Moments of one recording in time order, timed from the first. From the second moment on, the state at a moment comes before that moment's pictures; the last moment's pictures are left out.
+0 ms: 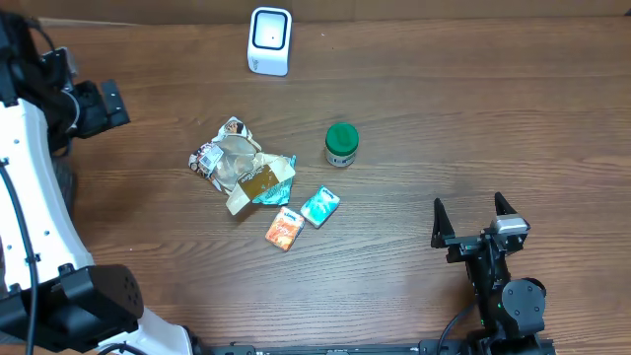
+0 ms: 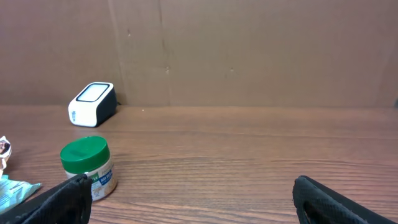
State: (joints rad) left arm 0.38 1.79 2.01 -1.45 0.10 -0.05; right arm 0.17 0.01 0.02 -0.02 0.07 0.04
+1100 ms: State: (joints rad) left arm 0.41 1.79 2.00 -1.43 0.12 -0.02; right arm 0.18 1.16 1.44 -0.95 -0.39 0.07
